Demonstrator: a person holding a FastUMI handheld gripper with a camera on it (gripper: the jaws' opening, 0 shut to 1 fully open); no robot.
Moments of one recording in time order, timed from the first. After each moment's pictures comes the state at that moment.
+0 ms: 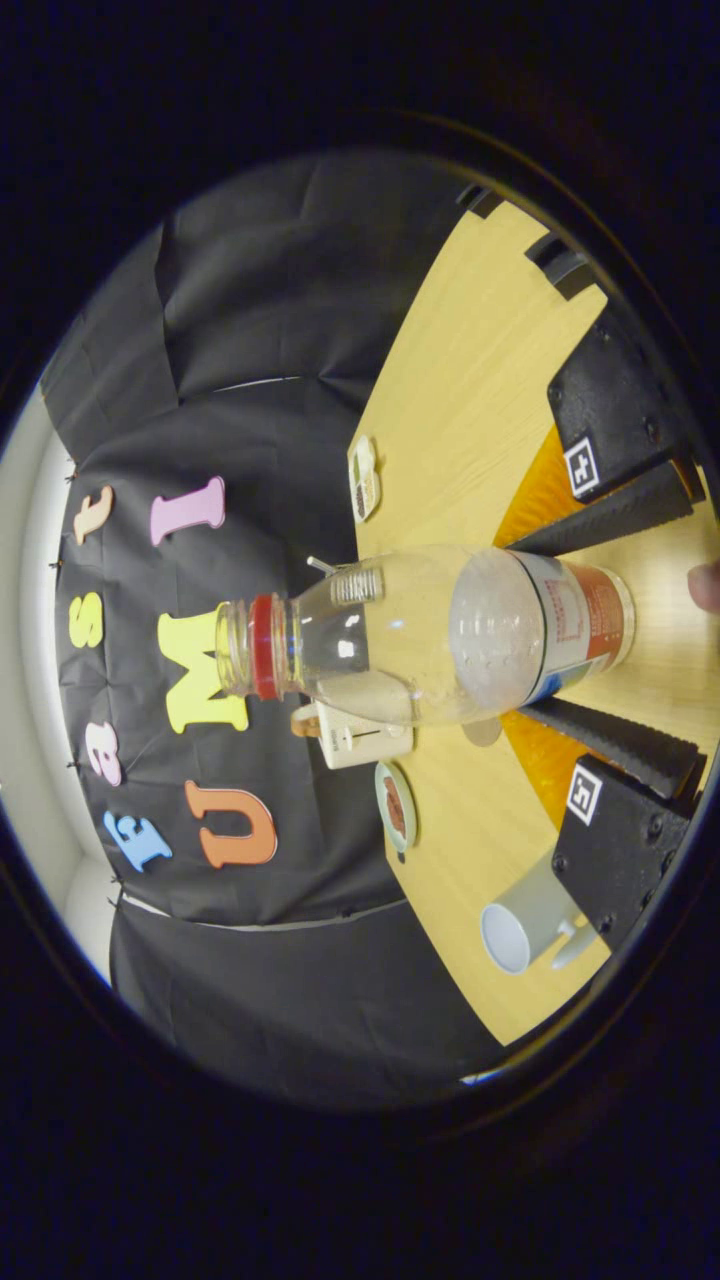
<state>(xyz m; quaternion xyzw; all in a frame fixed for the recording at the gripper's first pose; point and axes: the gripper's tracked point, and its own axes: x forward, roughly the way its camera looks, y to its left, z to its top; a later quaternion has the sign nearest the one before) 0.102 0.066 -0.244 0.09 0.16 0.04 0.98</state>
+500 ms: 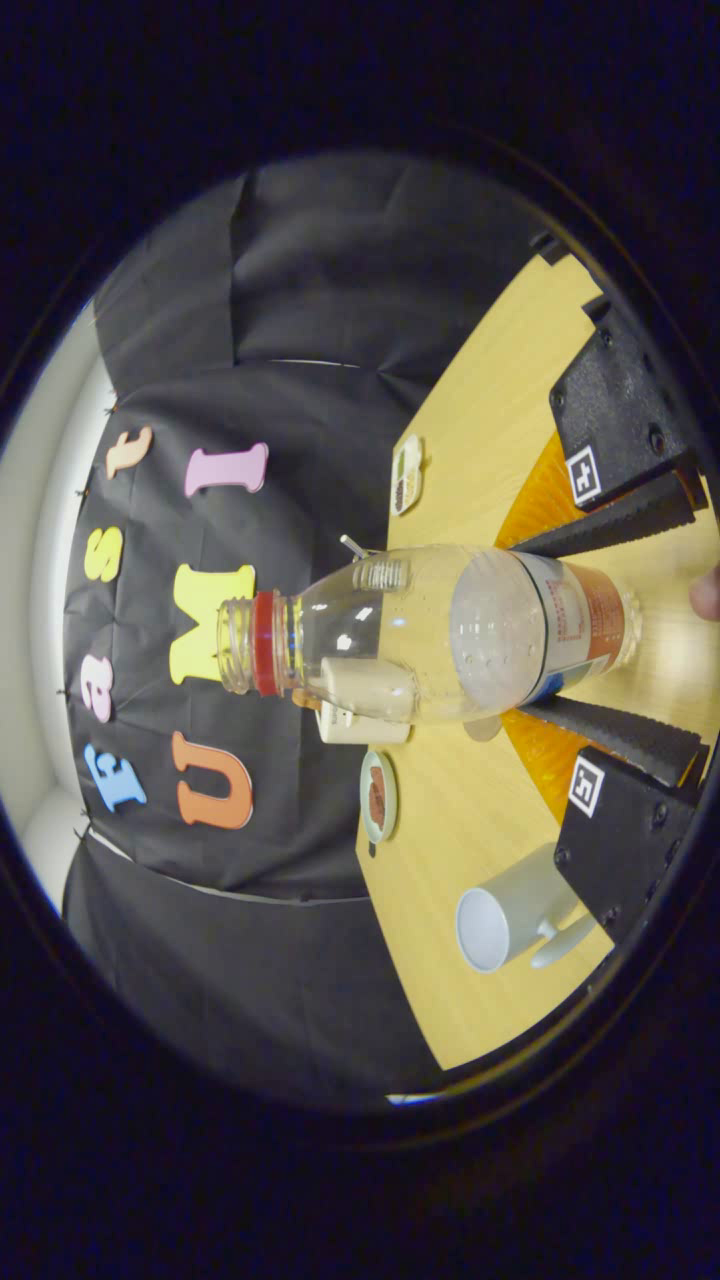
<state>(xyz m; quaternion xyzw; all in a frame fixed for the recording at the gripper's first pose) 0.095 0.083 -0.215 -0.05 0.13 0.05 0.99</state>
